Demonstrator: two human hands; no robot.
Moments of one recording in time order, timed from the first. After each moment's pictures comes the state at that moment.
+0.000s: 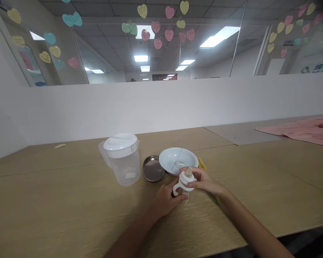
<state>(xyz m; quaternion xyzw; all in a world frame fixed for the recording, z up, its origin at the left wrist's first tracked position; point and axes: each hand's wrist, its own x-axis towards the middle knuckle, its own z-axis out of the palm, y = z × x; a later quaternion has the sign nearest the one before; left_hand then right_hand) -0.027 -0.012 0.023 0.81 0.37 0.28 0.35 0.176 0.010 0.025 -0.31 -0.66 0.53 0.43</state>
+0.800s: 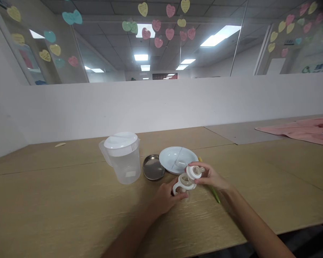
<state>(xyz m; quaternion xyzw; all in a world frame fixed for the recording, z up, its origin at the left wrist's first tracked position) -0.027 -0.013 0.022 0.81 0.36 0.30 0.36 0.195 0.008 0.031 -0.28 -0.63 0.52 0.50</state>
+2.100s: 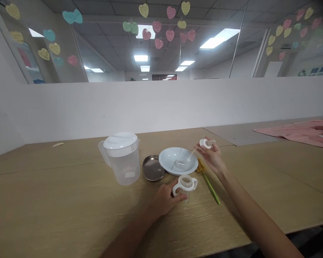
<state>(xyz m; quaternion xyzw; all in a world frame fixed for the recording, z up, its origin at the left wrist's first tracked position) -0.028 -0.010 0.018 0.81 0.36 0.30 0.35 0.211 0.070 0.052 -0.25 -0.40 0.43 0.77</state>
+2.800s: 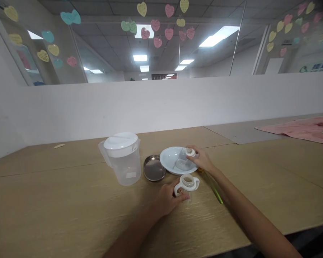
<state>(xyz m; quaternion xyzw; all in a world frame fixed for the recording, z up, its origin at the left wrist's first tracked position) -0.028 -0.010 0.017 0.81 0.36 0.31 0.35 0.204 0.101 0.019 -0.50 -0.70 0.09 0.50</state>
